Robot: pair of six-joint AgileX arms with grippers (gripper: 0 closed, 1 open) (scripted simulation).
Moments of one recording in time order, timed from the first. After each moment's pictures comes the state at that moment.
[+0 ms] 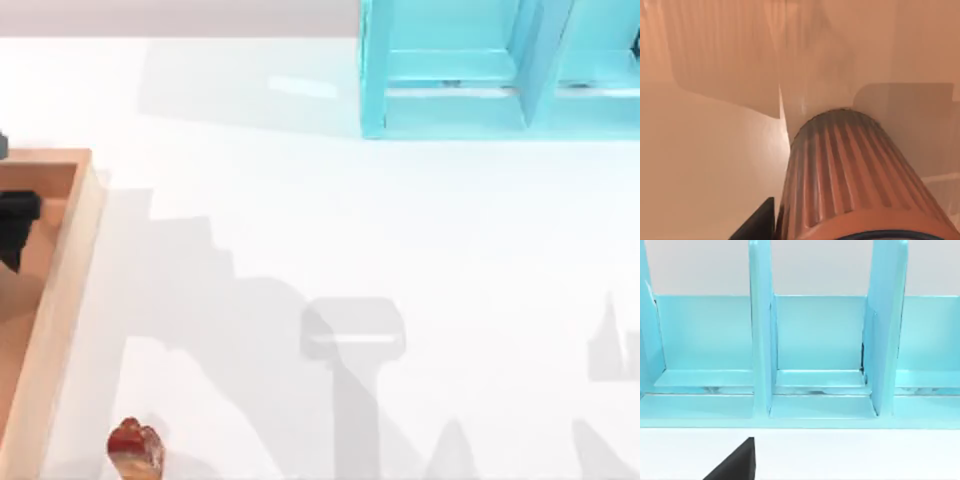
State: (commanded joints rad) left arm 0.14 1.97 1.38 -0.99 0.00 0.17; right arm 0.00 0.00 0.00 0.00 0.00 0.00
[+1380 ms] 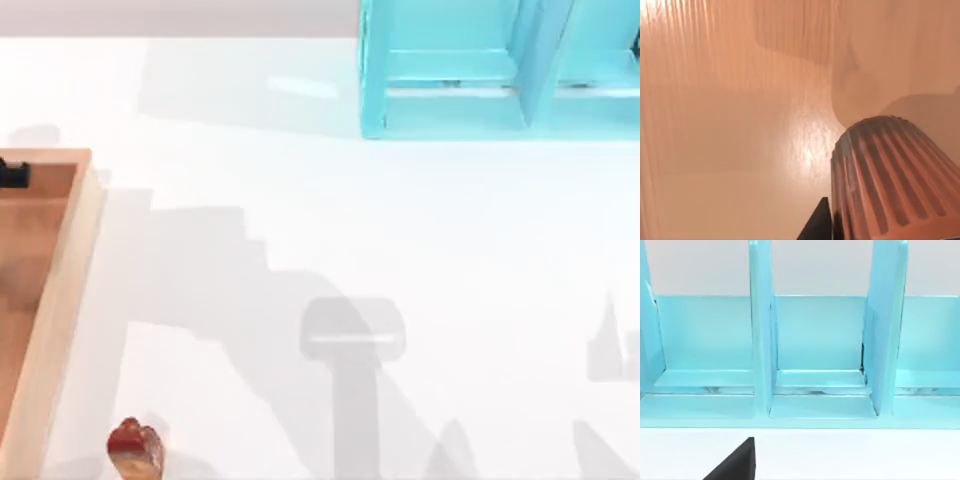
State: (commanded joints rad) left arm 0.14 1.96 1.50 -1.04 -0.05 0.15; right arm 0.00 0.00 0.00 0.00 0.00 0.00
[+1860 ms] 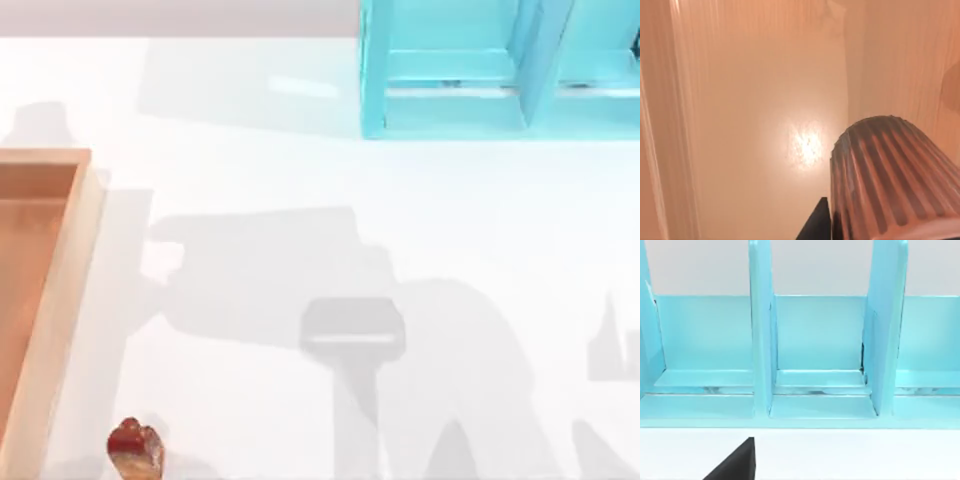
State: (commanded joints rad) left arm 0.14 1.93 1.83 -1.45 -0.02 0.16; right arm 0.00 0.00 0.00 0.00 0.00 0.00
